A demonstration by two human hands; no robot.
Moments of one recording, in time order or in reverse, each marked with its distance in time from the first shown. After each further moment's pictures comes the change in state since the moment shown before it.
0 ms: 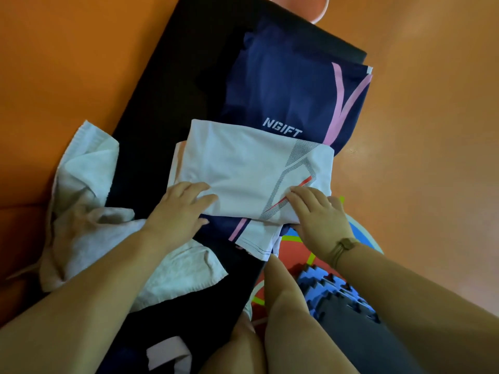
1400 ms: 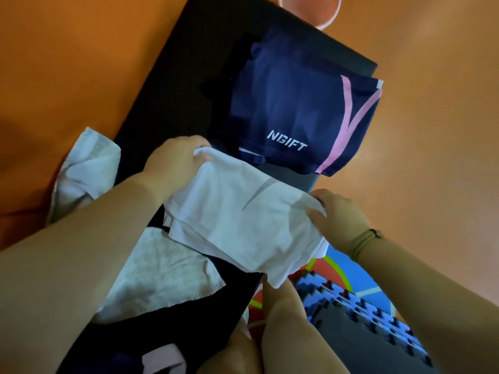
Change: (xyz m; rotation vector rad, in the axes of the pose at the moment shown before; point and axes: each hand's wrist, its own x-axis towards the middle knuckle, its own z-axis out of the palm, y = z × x) left_hand 0.091 -0.024 -0.067 -0.309 0.060 -0.464; right_hand 0.038 0.029 -0.042 0.461 -0.347 0.408
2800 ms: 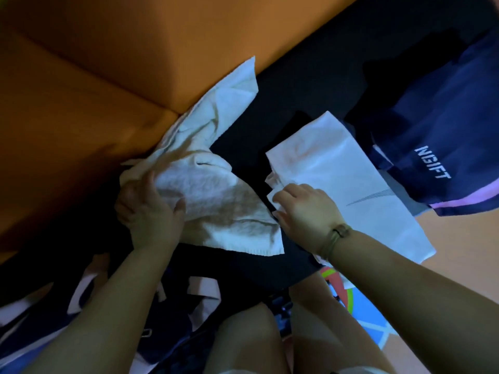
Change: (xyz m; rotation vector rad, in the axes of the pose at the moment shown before) left_hand -0.239 -0.143 0.052 -0.067 0.343 -0.997; right_hand -0.010 -0.184 0.097 -0.467 -0.071 -0.928
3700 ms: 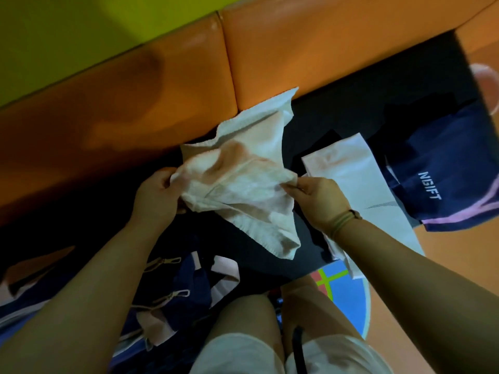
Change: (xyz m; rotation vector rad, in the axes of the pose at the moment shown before) left_hand -0.012 -0.073 -0.094 -0.988 -0.275 -0.143; right_hand 0.022 -0.096 -0.047 0.350 -0.063 0.318
